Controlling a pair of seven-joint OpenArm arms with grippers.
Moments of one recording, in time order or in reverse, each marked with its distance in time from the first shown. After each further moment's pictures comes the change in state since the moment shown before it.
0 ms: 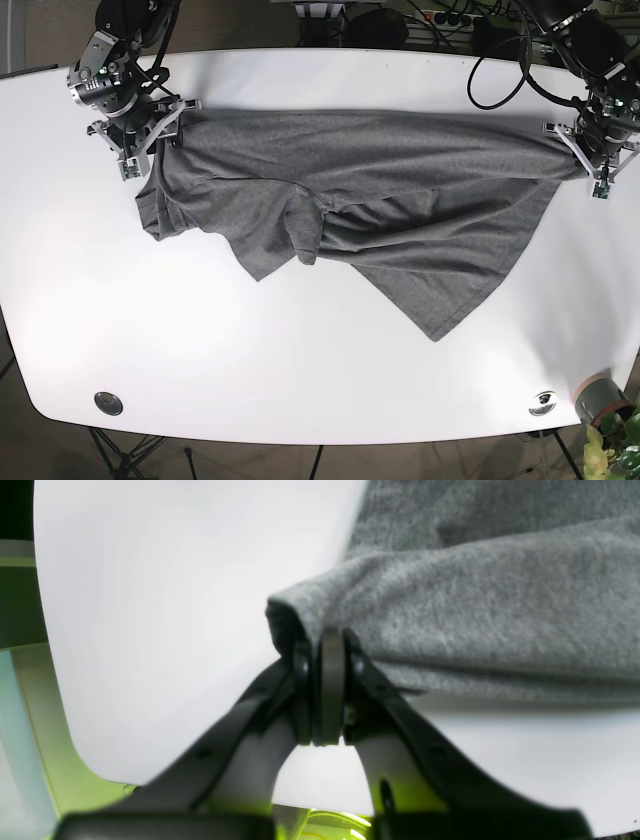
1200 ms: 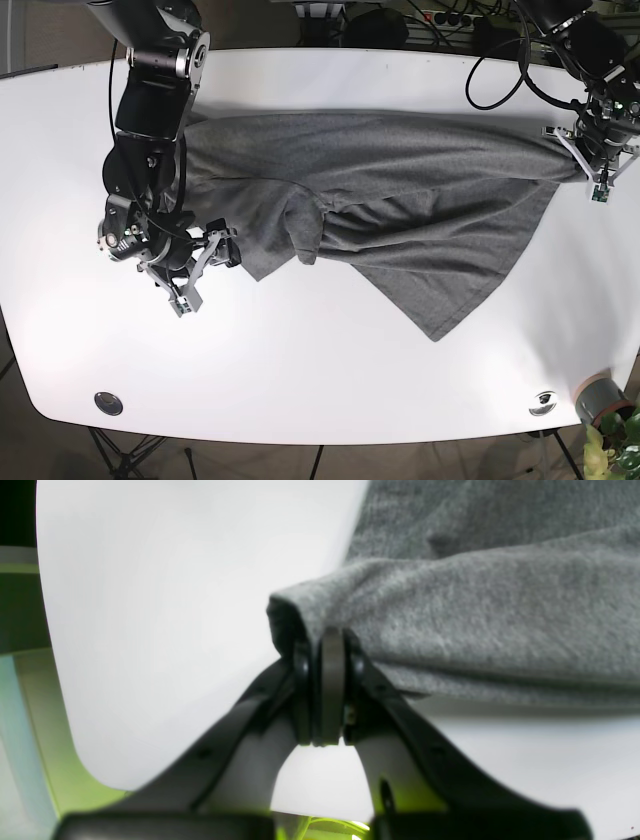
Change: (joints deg) left arm -0.6 0.0 0.4 0.0 0.4 0.0 -0.4; right arm 35.6 6.7 -16.4 -38.8 -1.0 -0.9 3.3
